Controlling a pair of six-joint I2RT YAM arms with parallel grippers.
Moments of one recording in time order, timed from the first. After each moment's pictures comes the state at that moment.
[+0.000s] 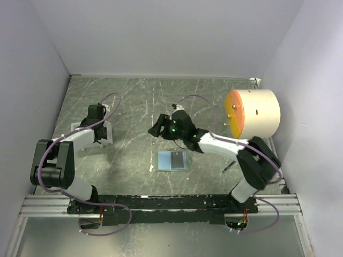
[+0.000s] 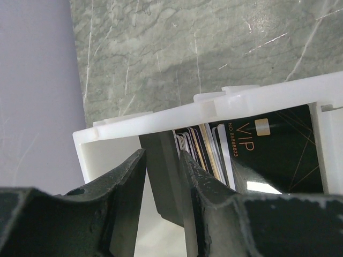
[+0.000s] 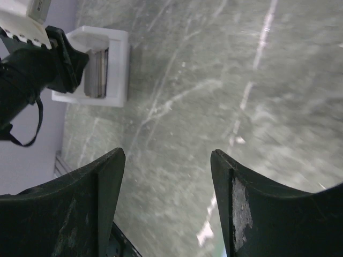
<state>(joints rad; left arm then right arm) -0.09 1.53 0.73 0.01 -0.54 0.43 0.78 1.55 0.87 0.19 -0.06 0.83</state>
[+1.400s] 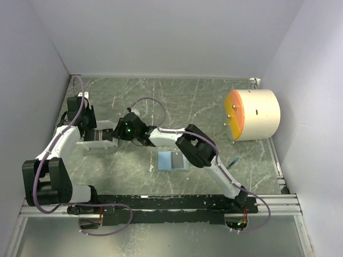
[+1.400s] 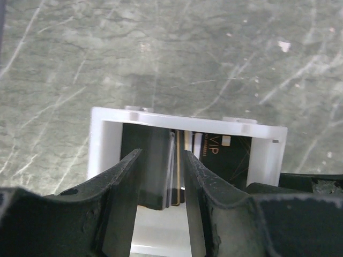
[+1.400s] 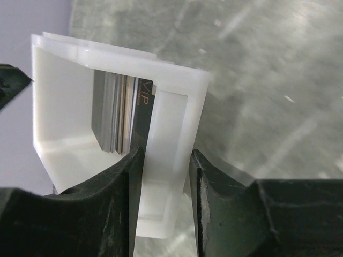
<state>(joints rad) 0.08 1.36 0.87 -0.27 -0.14 -0.05 0.97 2.43 1.74 0.21 -0.05 0.96</state>
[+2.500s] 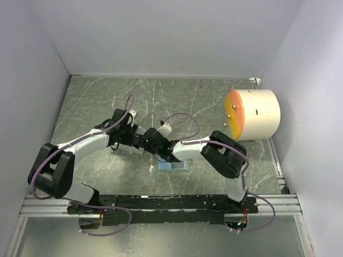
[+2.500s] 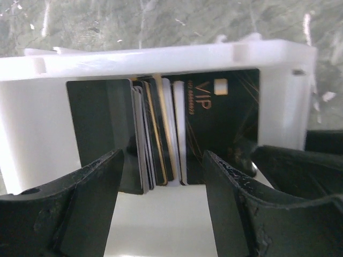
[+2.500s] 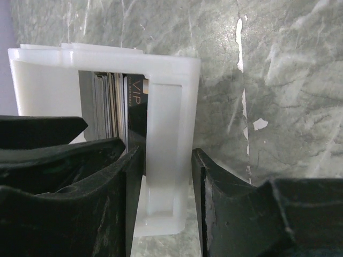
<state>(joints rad) -0.44 1.44 0.79 -0.30 -0.13 -0.07 1.02 1.94 1.04 0.24 0.34 1.25</state>
